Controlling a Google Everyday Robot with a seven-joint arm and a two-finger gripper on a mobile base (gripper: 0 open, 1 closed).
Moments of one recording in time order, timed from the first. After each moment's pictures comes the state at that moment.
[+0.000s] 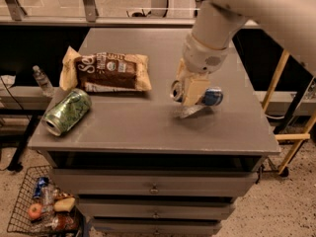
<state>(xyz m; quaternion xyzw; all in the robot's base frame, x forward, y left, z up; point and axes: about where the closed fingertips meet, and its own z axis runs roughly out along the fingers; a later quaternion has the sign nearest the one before) 0.544 -0.070 0.875 -0.78 0.61 0.06 0.12</state>
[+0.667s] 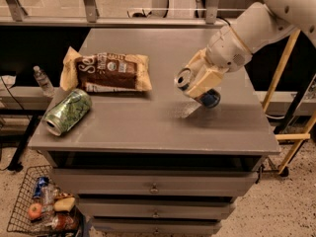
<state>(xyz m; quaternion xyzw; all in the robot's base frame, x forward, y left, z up) 0.556 -0.085 0.894 -0.71 0.61 0.23 0.27</state>
